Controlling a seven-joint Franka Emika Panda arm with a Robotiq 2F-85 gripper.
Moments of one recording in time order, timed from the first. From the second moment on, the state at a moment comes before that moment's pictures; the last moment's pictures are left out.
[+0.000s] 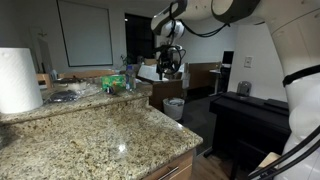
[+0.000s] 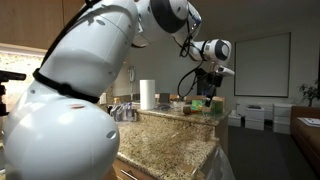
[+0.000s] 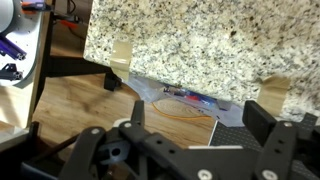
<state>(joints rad) -0.04 0.46 -0.13 -1.35 0.18 1.52 1.16</state>
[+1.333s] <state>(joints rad) 0.12 -0.47 0.08 -2.06 0.14 1.58 0.52</state>
